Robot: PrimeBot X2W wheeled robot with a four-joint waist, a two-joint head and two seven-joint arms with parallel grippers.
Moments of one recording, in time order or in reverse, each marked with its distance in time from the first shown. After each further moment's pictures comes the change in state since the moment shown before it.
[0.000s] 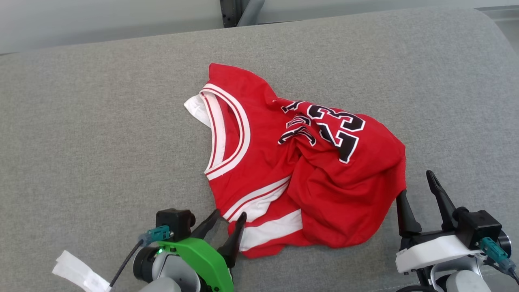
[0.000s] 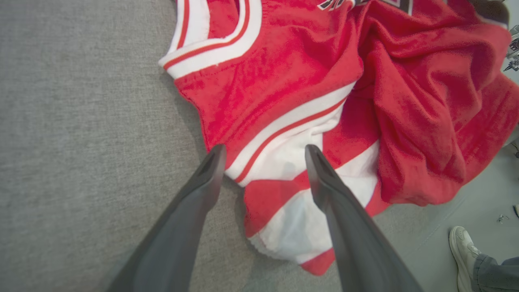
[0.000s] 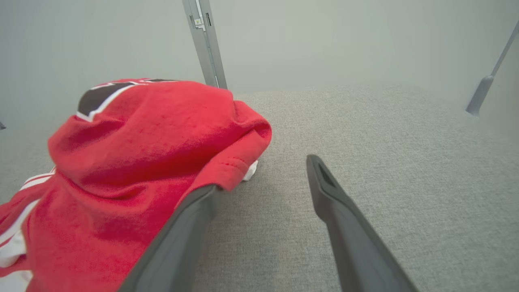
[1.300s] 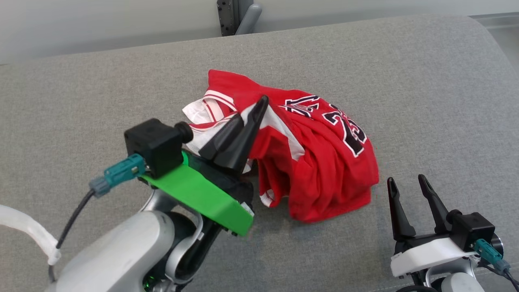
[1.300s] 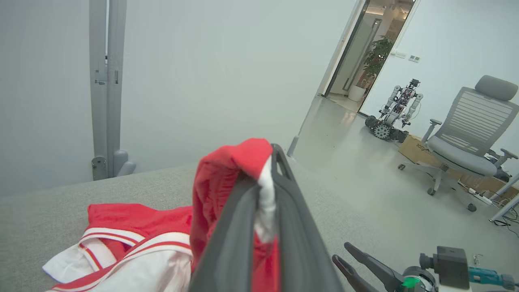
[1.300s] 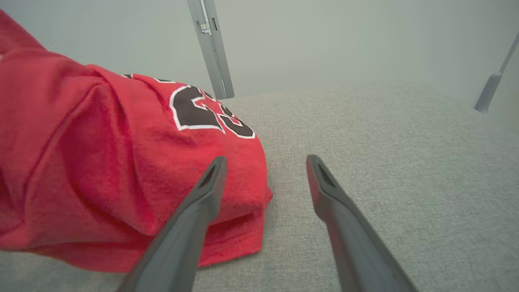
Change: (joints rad) left arm -0.254 0.042 0.100 -0.469 0.094 0.081 0.074; right arm 0.005 0.001 0.024 0.013 0.021 0.000 0.000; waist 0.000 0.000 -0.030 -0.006
